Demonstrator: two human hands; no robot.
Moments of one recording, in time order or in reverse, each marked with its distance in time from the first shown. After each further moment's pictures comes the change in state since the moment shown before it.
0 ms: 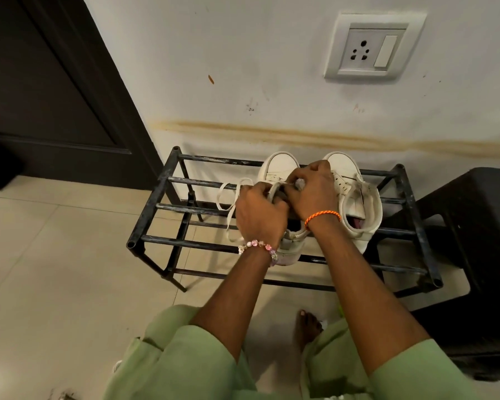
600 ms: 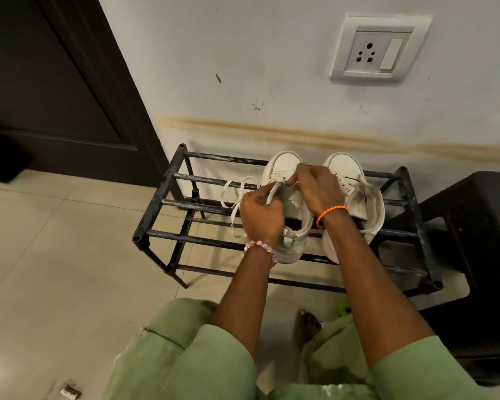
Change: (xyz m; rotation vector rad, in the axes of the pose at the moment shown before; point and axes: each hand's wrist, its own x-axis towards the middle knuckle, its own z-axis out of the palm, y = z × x) left_hand -0.005 -0.010 0.011 -0.450 0.051 -0.199; right_hand 0.000 -0.012 -0.019 0.221 -0.193 0.156
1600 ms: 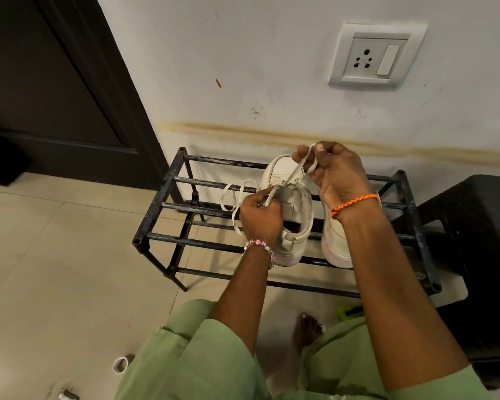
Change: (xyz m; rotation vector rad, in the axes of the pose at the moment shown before) left_hand 0.010 -0.012 0.006 -0.116 0.012 -0.105; right_hand -0.004 -0.033 -0.032 1.061 -0.015 0.085
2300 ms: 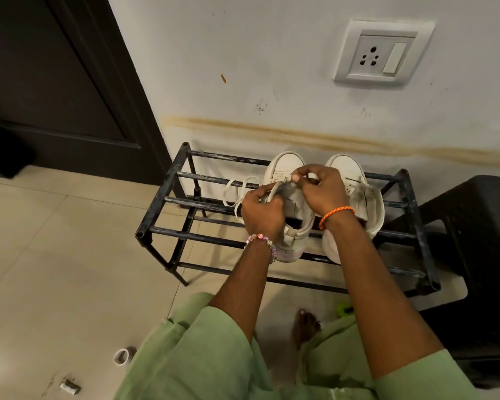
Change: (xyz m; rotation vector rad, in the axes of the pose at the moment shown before) left_hand -0.003 0.006 -0.002 0.007 0.000 -0.006; right_hand 0.010 0.046 -0.016 -0.890 0.019 -0.207
